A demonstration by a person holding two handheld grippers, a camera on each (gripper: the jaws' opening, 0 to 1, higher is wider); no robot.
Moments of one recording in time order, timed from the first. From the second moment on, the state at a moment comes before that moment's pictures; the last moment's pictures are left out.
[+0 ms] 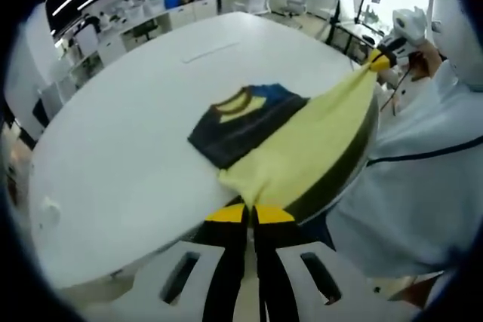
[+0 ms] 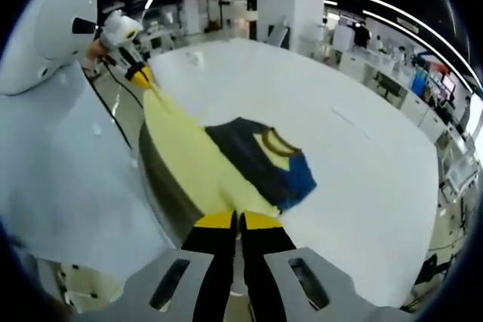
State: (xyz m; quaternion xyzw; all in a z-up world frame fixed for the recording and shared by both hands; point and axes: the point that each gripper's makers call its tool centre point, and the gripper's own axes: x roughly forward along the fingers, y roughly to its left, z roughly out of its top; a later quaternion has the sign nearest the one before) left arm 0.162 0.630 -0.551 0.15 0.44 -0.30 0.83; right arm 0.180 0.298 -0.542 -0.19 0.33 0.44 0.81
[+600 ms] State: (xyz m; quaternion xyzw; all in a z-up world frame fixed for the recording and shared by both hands) left arm 0.157 0.631 -0.543 0.16 0.44 -0.31 0.83; right arm 0.172 0.300 -0.532 -0.19 0.32 0.46 0.81
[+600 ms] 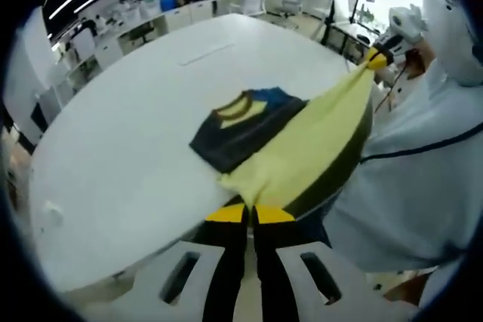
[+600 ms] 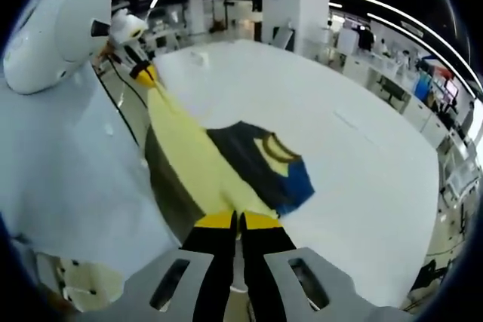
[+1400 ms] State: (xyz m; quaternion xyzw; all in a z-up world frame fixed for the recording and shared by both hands) left arm 0.177 0.632 -0.542 0.16 0.42 -0.30 0.84; right arm 0.191 0.295 -0.537 -0.19 0.32 0.44 0.82
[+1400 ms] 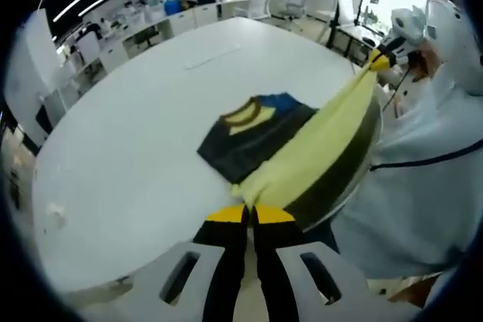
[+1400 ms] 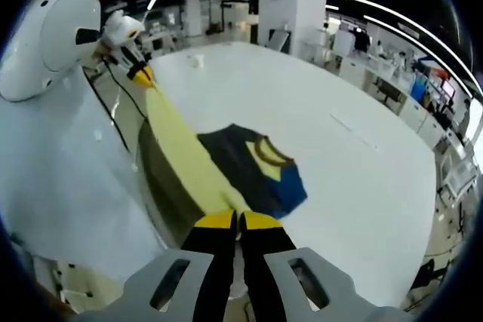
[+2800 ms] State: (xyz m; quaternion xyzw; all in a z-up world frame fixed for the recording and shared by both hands) left arm 0.251 0.638 -0.575 0.16 0.42 -0.27 0.85; right arm 0.268 0.300 -0.558 -0.18 0.30 0.43 0.83
